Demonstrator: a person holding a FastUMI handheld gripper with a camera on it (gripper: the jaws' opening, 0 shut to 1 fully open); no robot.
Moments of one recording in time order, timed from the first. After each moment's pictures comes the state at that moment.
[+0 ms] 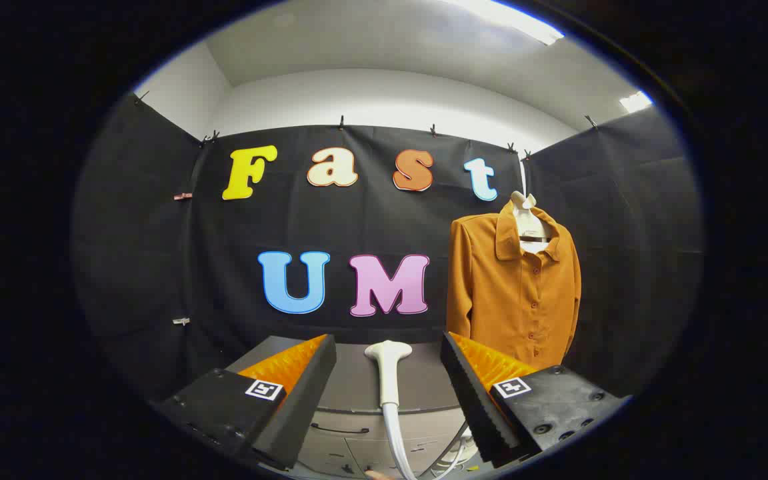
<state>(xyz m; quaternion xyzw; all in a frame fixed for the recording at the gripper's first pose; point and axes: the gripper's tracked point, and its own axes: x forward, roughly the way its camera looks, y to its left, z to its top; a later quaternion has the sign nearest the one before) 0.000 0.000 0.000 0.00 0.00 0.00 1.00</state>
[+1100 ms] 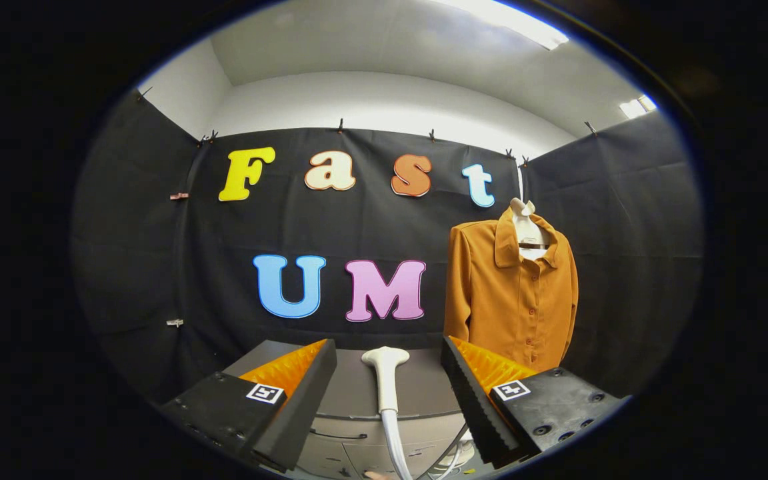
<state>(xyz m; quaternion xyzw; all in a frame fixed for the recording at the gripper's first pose) -0.003 0.001 0.003 -0.01 0.00 -0.01 1.00</state>
